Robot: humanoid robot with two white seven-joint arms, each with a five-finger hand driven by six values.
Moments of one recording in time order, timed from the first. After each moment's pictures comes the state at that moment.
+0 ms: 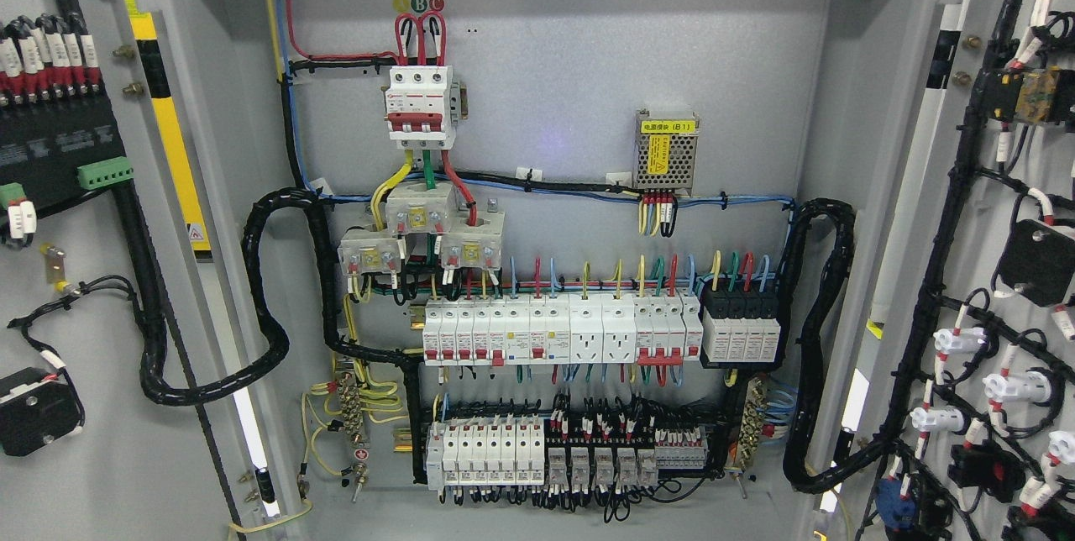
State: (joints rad) left arm 0.22 0.41 0.69 -1.61 0.89 -0.11 -0.80; right arm 0.41 -0.11 -0.23 -2.06 -0.45 -0.63 0.22
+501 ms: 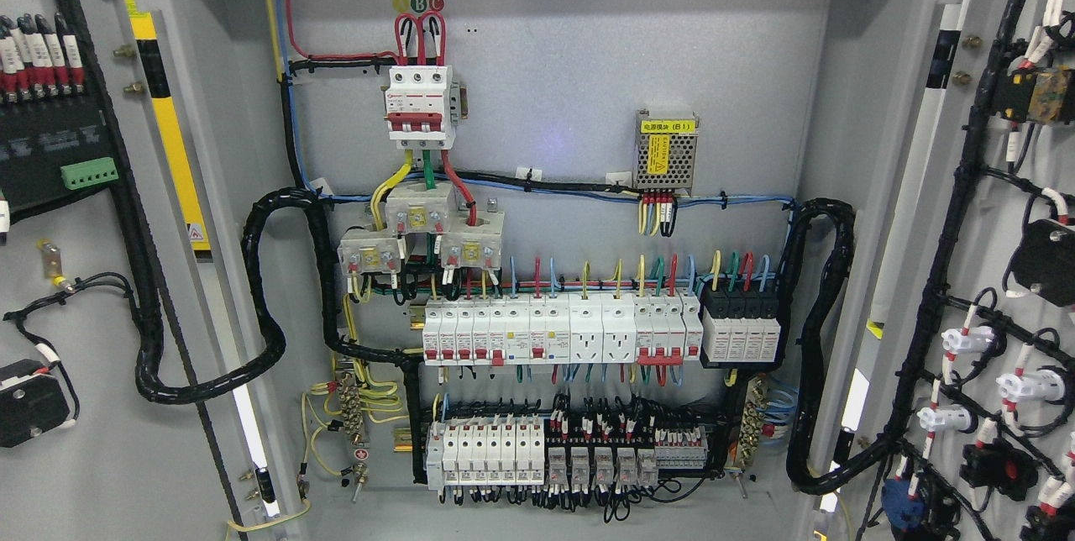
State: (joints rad) left arm 0.18 0.45 0.71 -1.54 0.89 -0.09 -0.80; right arm 0.42 -0.12 -0.26 -2.06 -0.48 -0.63 0.23
